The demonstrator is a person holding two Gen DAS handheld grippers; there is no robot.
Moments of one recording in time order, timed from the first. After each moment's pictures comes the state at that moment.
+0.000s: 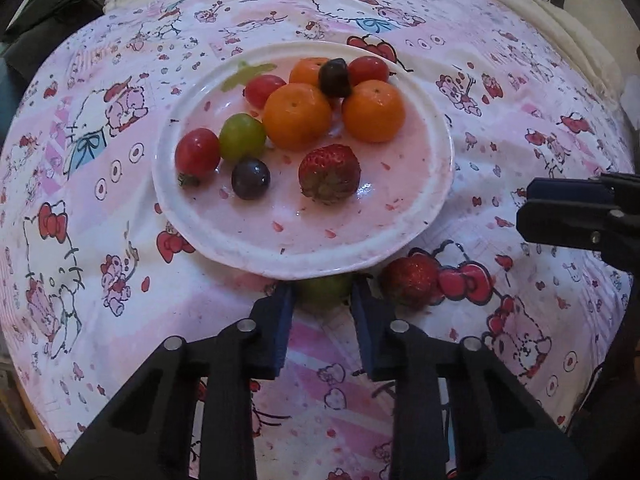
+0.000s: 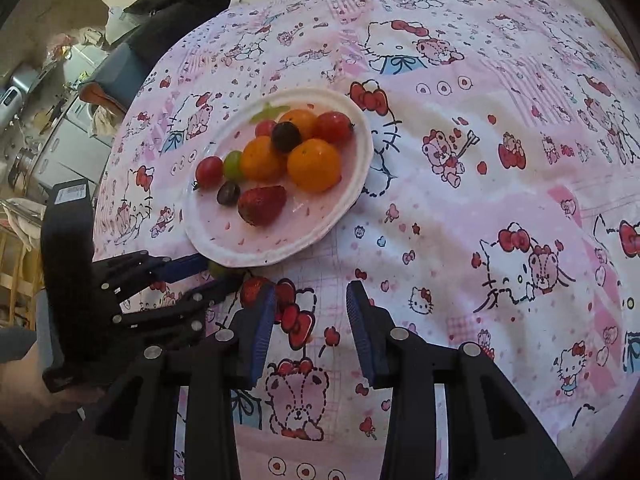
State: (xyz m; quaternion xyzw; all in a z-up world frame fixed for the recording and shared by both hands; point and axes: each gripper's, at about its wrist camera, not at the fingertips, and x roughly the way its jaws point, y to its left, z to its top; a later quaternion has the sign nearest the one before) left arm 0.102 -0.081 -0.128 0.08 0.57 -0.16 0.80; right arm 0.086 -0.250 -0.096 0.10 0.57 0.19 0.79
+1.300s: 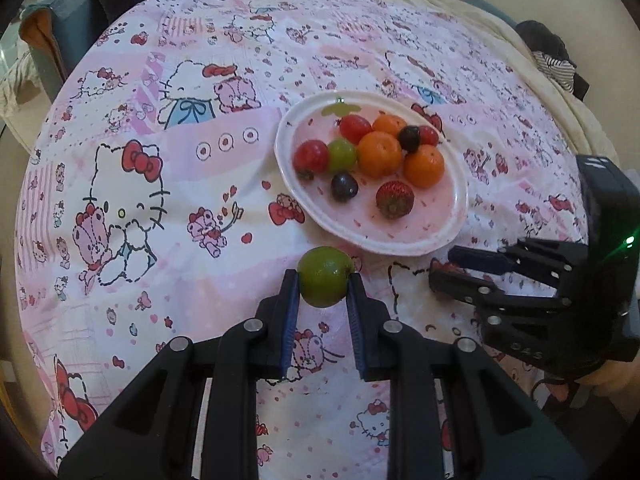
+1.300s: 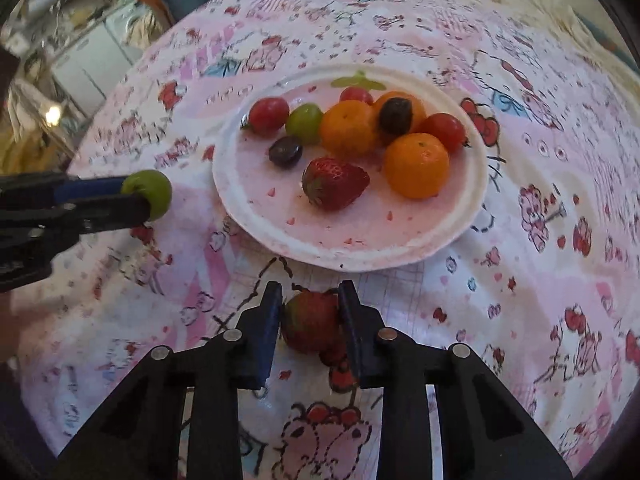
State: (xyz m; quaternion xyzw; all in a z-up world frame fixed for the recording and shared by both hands) left arm 0.075 -0.003 -0.079 -0.04 0.54 -0.11 0.83; right arm 0.081 -0.174 -0.123 -0.06 0.54 0.26 0.80
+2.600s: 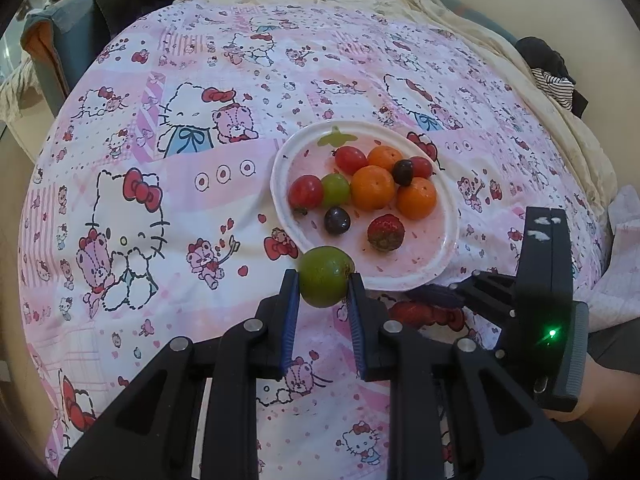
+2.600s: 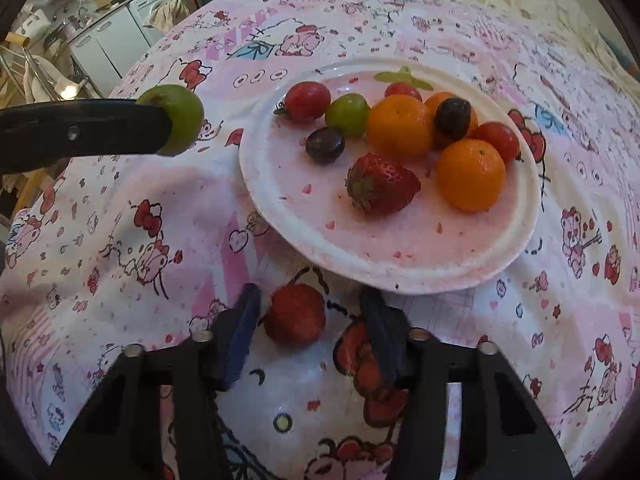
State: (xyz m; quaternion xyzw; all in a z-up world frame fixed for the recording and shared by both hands) left arm 0.088 -0.003 -0.066 -0.05 0.52 -0.11 0.84; right arm 0.084 -0.144 -0.147 -0.10 0.53 0.29 0.79
